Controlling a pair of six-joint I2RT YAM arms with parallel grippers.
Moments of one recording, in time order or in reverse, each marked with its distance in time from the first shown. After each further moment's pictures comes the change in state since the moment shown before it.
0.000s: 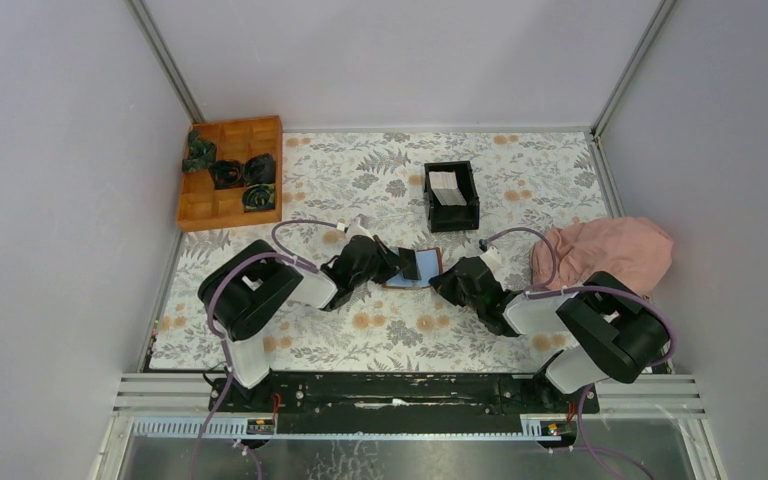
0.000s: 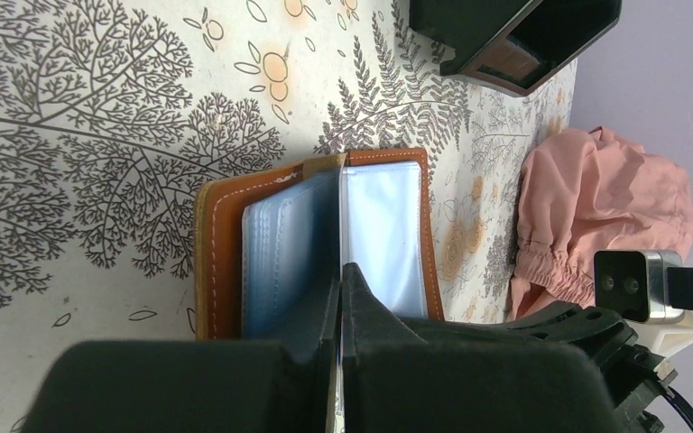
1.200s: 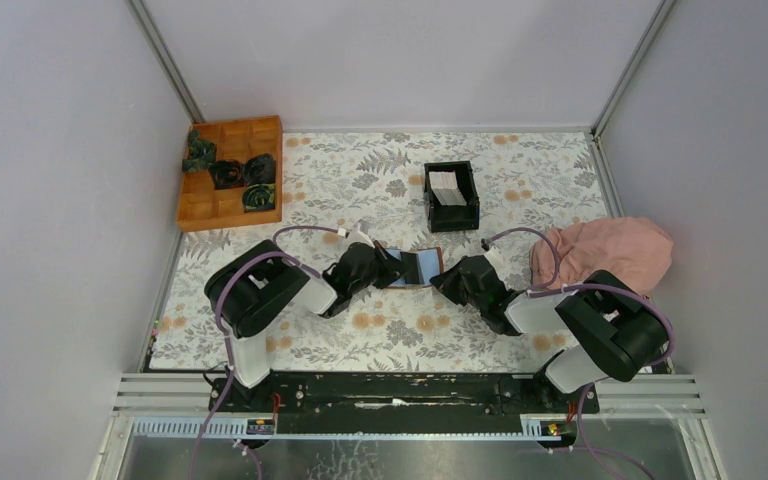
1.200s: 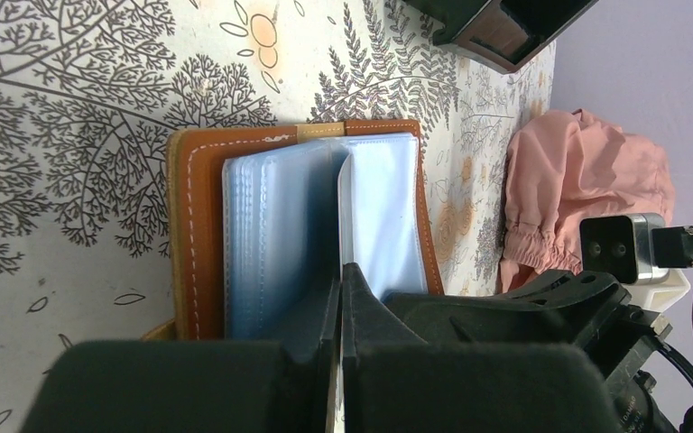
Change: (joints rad) left arm -0.015 0.039 -0.051 0.133 0.034 -0.022; right arm -0.036 0.009 -0.011 0.034 -0.045 0.002
